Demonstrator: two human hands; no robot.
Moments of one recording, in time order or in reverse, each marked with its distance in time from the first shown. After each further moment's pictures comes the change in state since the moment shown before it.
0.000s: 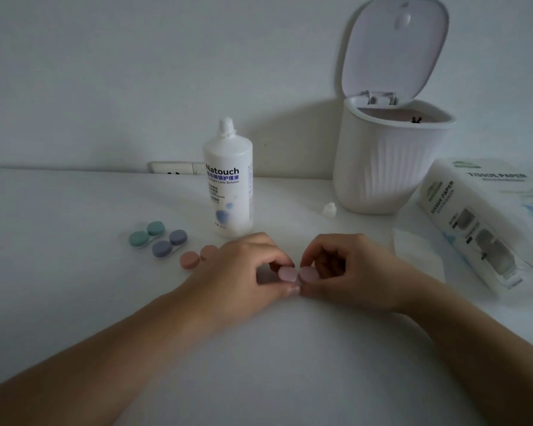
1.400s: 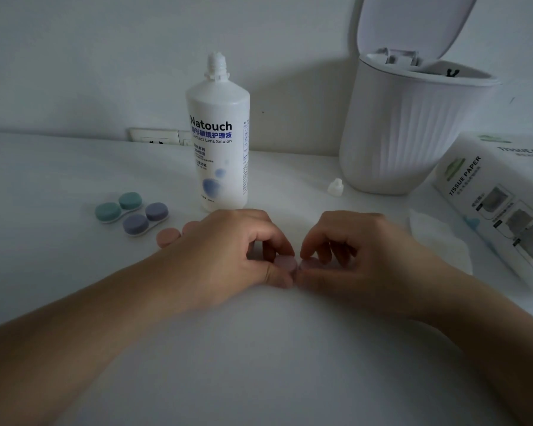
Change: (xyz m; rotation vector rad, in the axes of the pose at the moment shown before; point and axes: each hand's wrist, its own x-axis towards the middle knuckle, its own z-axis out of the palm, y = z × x) left_hand 0.012 -0.010 -0.001 -0.016 -0.187 -0.134; right_hand -0.007 -0.010 0.006 -0.175 0.042 -0.175
